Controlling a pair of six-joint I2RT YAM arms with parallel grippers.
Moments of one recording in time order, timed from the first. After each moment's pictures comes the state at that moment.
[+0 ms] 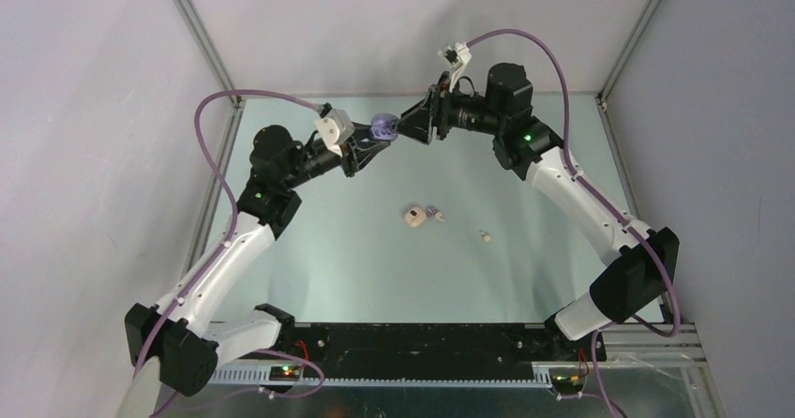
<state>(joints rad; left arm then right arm) -0.41 1.10 0.99 0.22 0.66 0.16 0.54 1.53 1.53 -0.03 -0.70 0.38</state>
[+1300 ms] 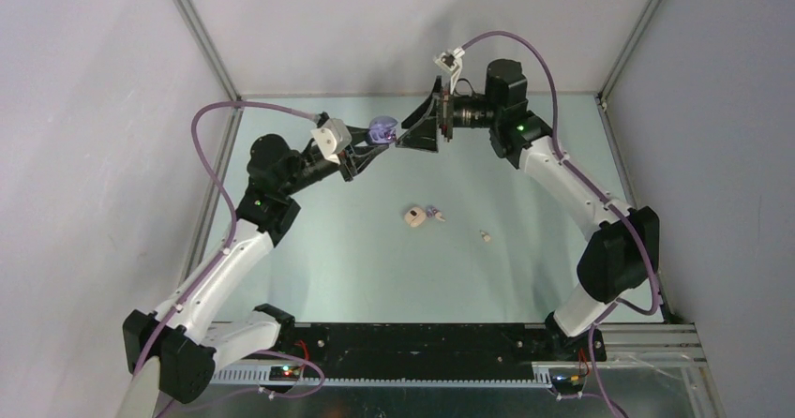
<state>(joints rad) -0.41 1.06 0.93 0.28 0.65 0.18 0.47 1.64 1.53 0.01 -1.00 0.36</state>
